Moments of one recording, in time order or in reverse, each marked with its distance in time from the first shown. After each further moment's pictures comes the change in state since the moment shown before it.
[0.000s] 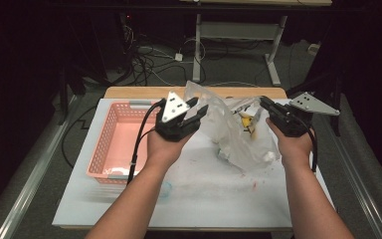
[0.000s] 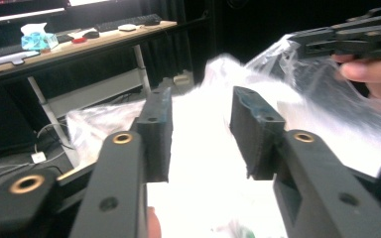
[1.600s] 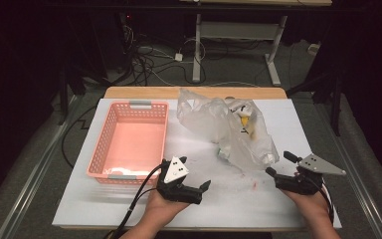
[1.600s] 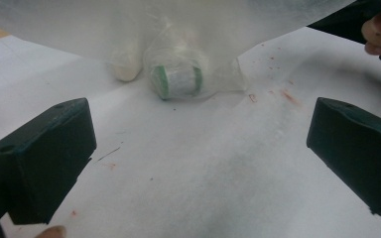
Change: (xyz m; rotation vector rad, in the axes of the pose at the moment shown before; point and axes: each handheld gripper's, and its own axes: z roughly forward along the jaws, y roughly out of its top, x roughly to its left) left arm -0.060 -0.124 -0.009 0.199 -0.154 -0.098; right arm 0.010 -0.131 -0.078 0.229 0.016 0.044
